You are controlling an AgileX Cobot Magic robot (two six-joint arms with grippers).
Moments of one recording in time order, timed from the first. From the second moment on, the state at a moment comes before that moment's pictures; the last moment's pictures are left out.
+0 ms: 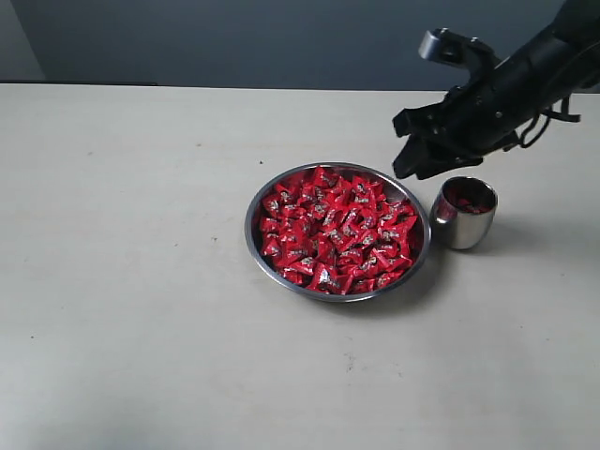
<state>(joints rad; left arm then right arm) 0.22 0.00 0.00 0.22 0.25 -0.01 0.31 1.85 -1.27 0.66 0.88 -0.56</state>
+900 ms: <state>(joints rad) 0.22 0.00 0.00 0.22 0.25 -0.01 0.60 2.03 -1.27 0.60 0.91 -0.63</state>
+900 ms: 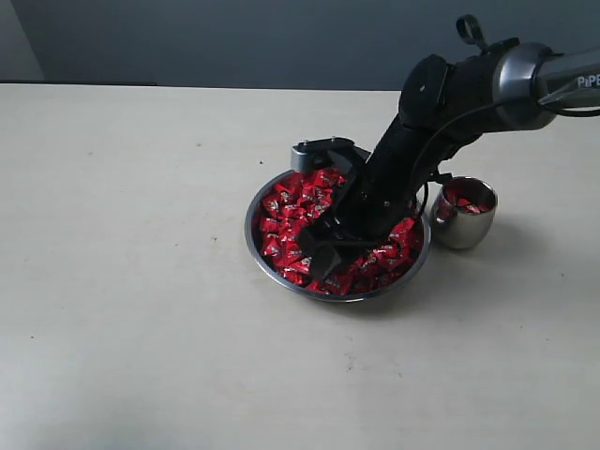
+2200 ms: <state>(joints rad) 0.22 0.00 0.00 0.22 0.25 -0.01 0.16 1.86 -1.29 0.55 0.88 -0.57</state>
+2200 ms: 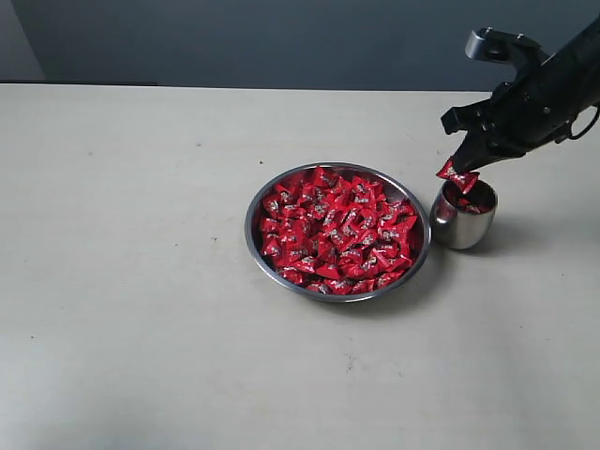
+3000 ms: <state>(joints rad) 0.22 0.00 0.00 0.22 0.25 -0.01 0.16 1.91 -1.29 0.53 0.87 -0.56</state>
